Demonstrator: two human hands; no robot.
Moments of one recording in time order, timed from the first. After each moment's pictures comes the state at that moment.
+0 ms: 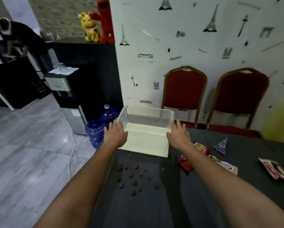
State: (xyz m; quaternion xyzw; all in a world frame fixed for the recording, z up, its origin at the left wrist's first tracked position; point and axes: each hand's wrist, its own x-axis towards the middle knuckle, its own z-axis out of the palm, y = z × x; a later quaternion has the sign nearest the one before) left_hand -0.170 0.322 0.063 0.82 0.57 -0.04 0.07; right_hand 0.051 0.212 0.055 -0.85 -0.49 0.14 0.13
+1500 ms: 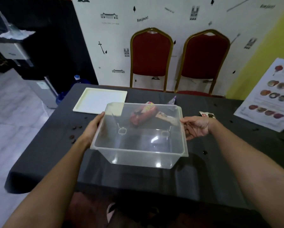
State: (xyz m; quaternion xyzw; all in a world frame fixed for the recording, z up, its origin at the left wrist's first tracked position) left_hand -0.108 0.122 0.027 0.44 0.44 0.21 0.75; right_hand 0.249 -0.040 0.049 -0.55 -0.26 0.73 0.30
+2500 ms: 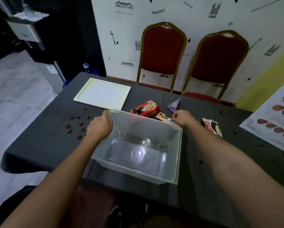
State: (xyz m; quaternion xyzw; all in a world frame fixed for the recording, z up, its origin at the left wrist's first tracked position) left_hand -0.065 0.108 0.011 0.77 0.60 0.05 0.19; right_hand 0.267 0.047 -0.010 -0.83 -0.47 0.28 0.08
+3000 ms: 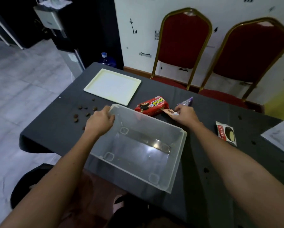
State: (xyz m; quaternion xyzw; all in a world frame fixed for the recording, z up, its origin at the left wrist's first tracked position) left_hand -0.061 0.101 0.011 0.75 0.64 0.05 0.15; right_hand 0.274 0.075 -0.035 -0.80 -0.53 0.24 0.15
